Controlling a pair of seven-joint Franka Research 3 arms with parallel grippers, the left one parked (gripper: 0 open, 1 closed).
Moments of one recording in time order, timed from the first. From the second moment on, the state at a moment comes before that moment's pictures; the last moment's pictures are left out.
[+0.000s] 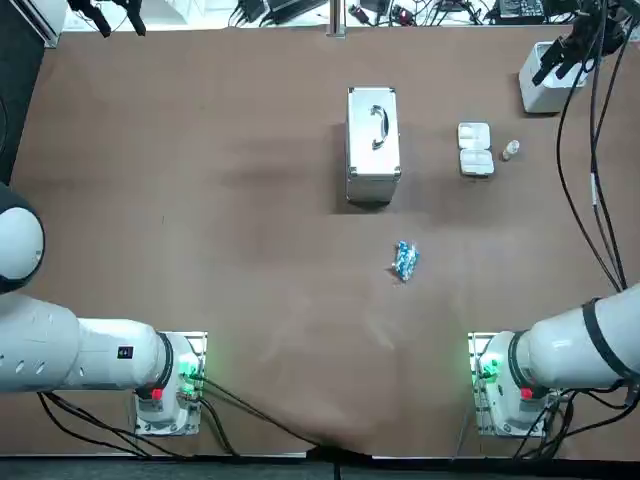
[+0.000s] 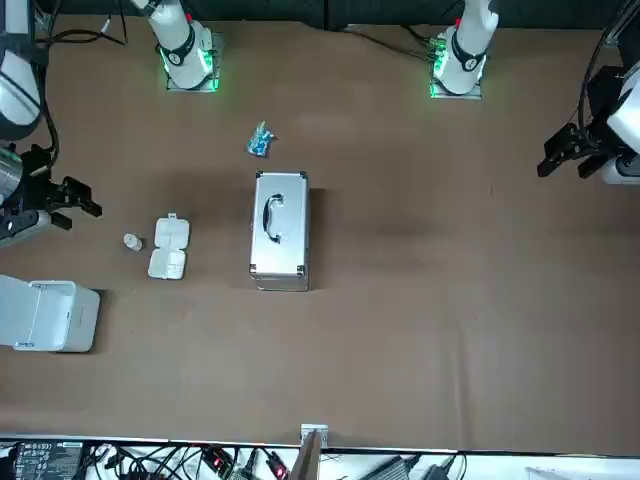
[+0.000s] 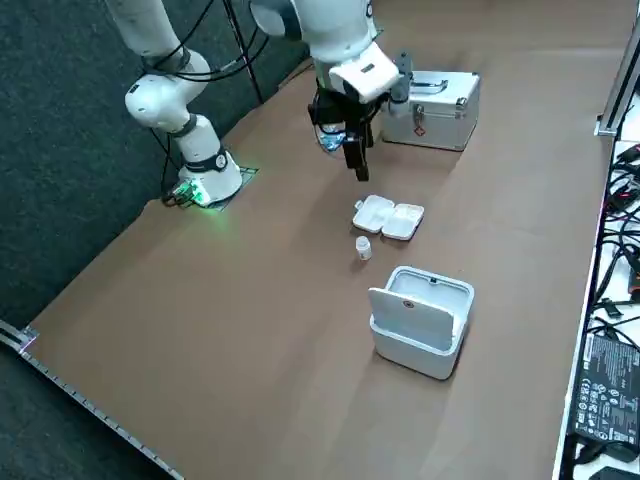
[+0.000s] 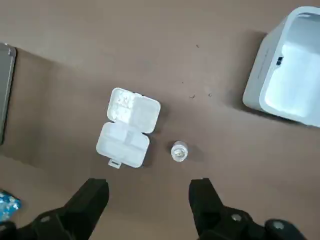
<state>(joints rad) 0.03 0.12 -0.23 -1.85 0.15 1.92 -0.52</state>
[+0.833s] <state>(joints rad) 0.04 0.04 -0.15 -1.70 0.02 1.67 -0.26</state>
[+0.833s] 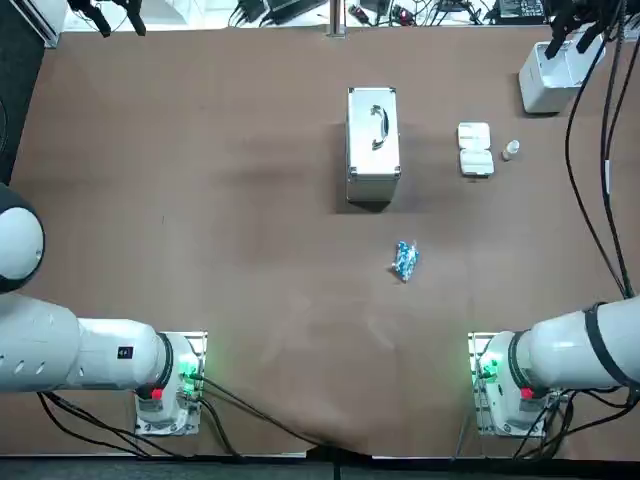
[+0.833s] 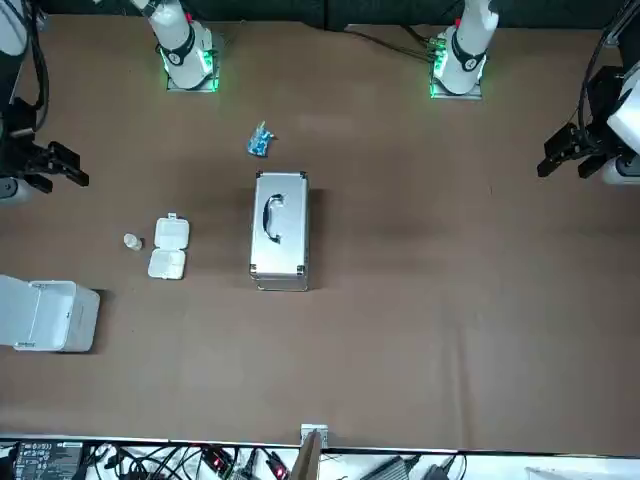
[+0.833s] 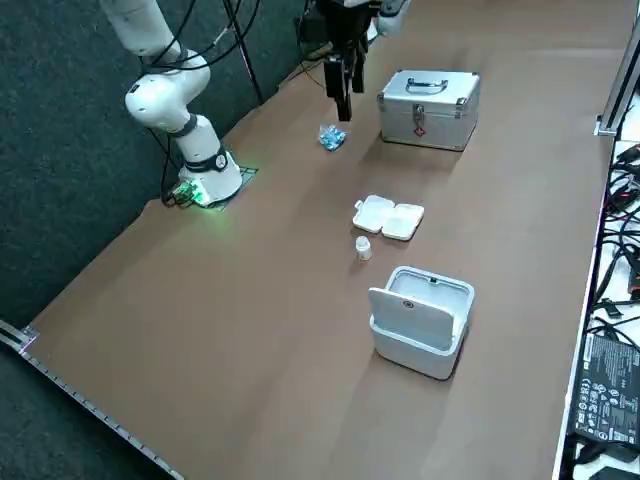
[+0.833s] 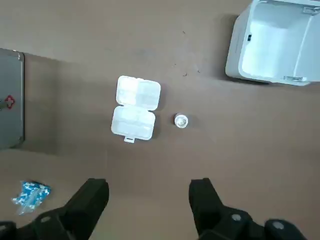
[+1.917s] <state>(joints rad) 0.05 0.01 -0.15 -1.64 0.02 1.58 -0.14</state>
